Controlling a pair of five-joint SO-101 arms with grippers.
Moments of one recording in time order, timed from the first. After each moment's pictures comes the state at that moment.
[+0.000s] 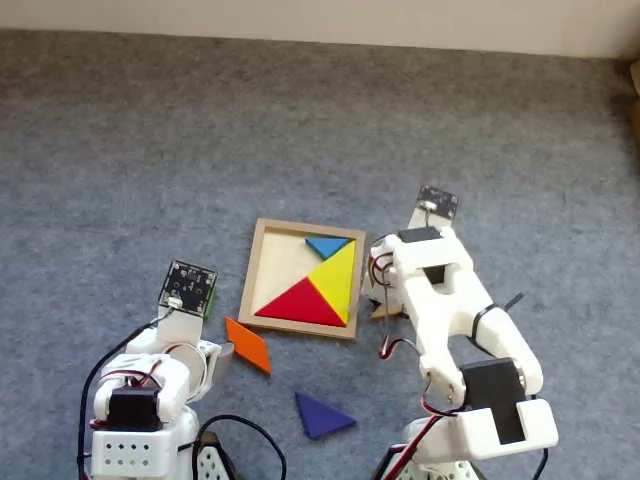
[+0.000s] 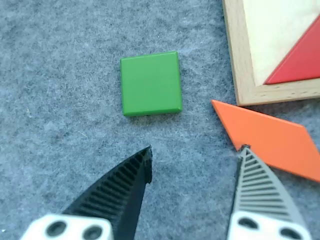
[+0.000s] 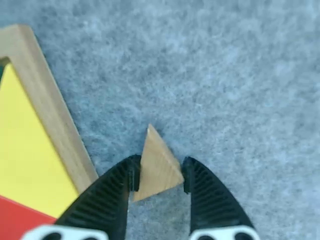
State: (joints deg) left arm -5.2 -104.1 96.0 76.8 -9.0; right arm -17.6 -1.8 38.9 55.9 -28.8
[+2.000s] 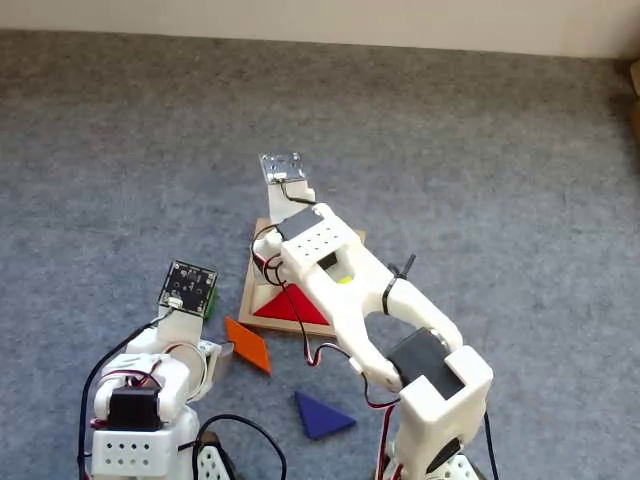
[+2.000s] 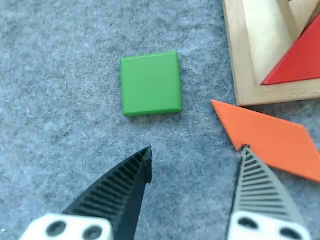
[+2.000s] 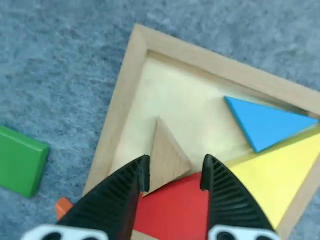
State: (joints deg) left arm -5.2 -104.1 96.0 76.8 -9.0; right arm -42.4 13.2 12.7 55.1 -19.9
